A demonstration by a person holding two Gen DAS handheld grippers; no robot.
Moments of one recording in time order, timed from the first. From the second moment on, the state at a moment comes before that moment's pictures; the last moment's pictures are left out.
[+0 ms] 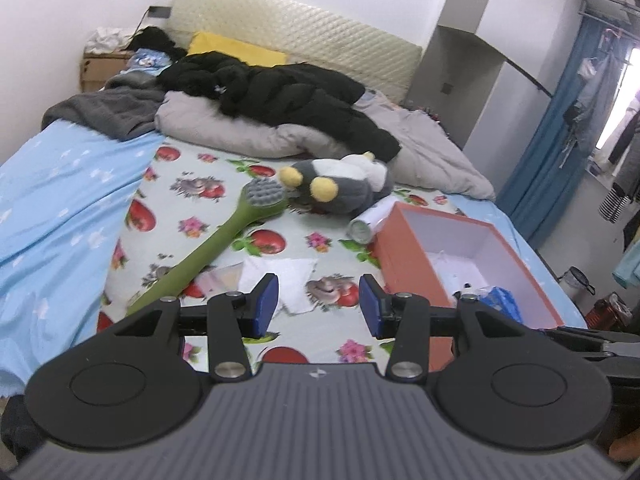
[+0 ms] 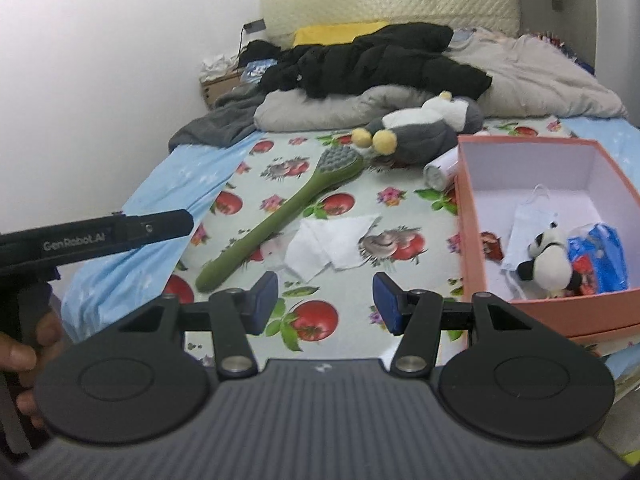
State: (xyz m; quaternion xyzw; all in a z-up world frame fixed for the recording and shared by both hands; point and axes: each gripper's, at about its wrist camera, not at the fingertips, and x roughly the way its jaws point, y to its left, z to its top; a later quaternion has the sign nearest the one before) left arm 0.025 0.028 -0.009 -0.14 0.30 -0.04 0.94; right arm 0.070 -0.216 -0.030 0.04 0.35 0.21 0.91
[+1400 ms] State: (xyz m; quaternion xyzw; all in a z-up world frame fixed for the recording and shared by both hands) left arm 0.253 0.107 -0.195 -0.20 0.39 0.00 0.90; right arm 0.265 -0.109 -0.183 -0.01 0.43 0.26 0.86
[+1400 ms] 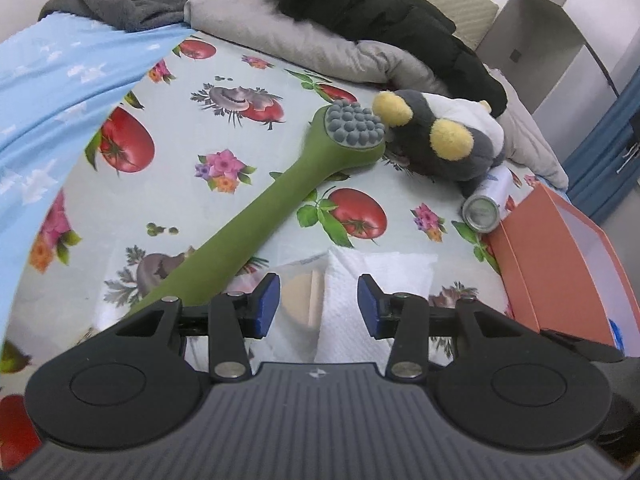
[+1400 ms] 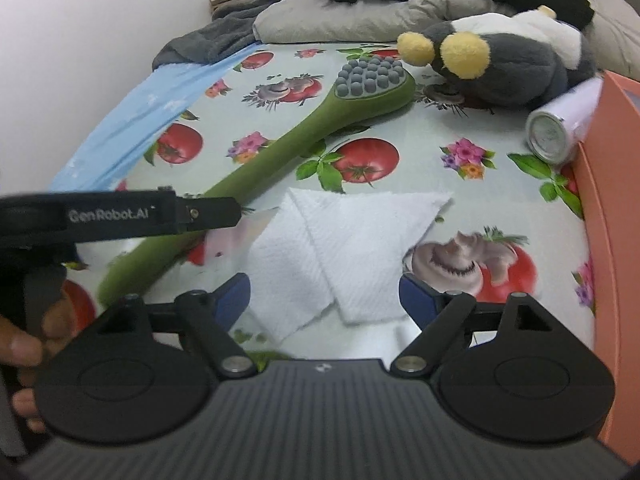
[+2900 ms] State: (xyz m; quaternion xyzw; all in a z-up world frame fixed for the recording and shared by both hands) left arm 0.290 0.071 -0.232 -0.14 0.44 0.03 0.88; right arm 0.280 -0.156 -0.215 -0.04 0.44 0.19 0.88
